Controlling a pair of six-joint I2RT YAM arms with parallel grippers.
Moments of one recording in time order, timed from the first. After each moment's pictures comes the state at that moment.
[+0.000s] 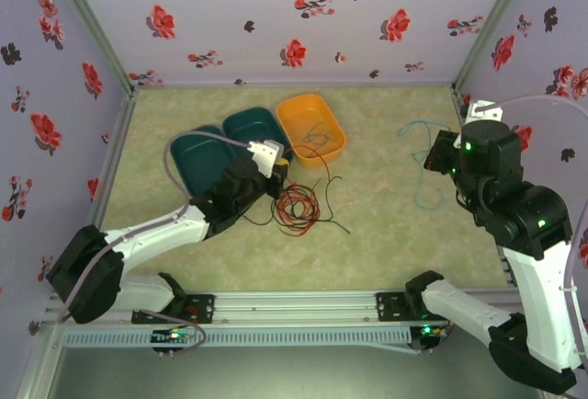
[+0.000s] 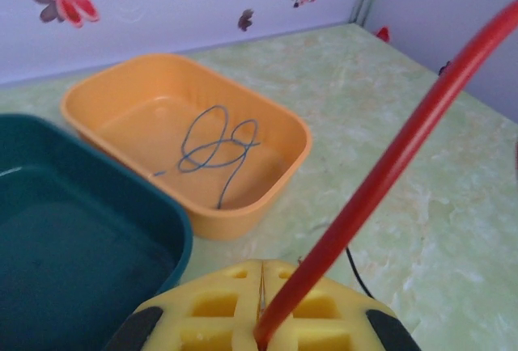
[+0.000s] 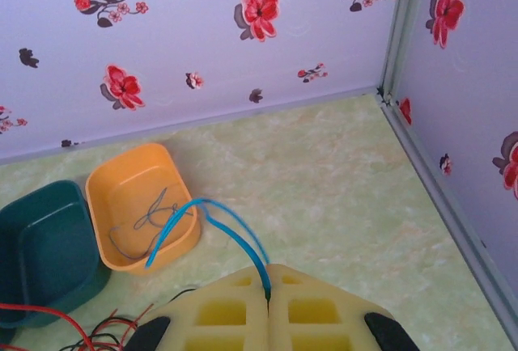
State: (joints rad) left arm -0.84 1.29 0.72 0.23 -0.16 -0.21; right arm 0.47 0.93 1.64 -1.19 0.44 0.38
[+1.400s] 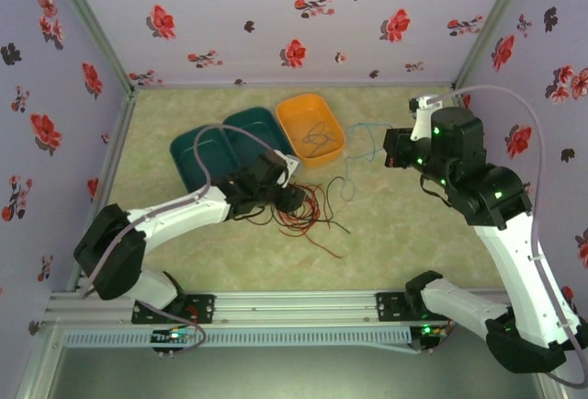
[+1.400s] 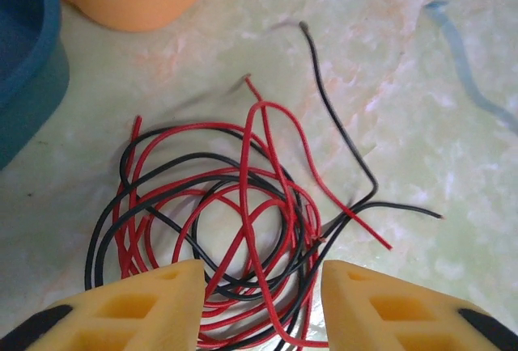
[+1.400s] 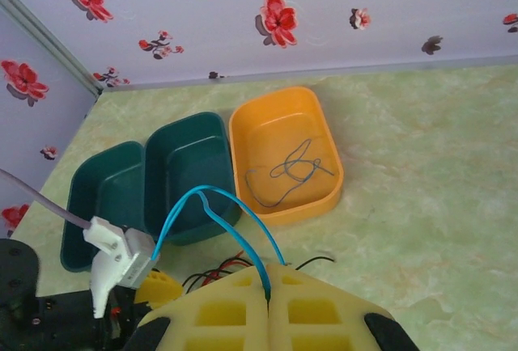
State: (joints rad) left arm -0.87 1.46 0.97 -0.30 0.04 -0.36; right arm 0.47 0.99 1.47 -0.96 0.00 0.35
